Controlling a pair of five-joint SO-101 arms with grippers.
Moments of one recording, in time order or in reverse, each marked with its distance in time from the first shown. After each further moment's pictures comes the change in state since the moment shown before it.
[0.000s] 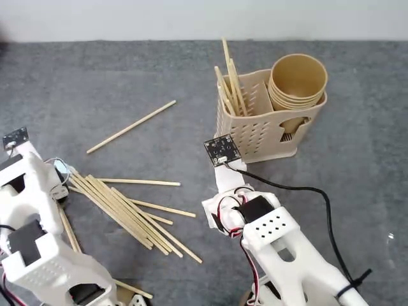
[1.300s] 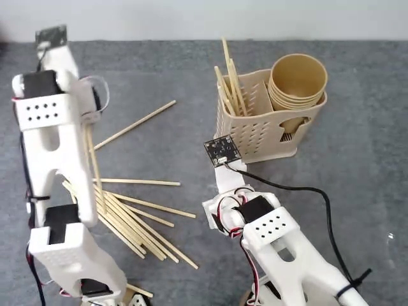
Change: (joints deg) left arm 26.3 2.1 -59.3 37.7 10.0; right arm 0.0 0.0 0.0 0.6 0.0
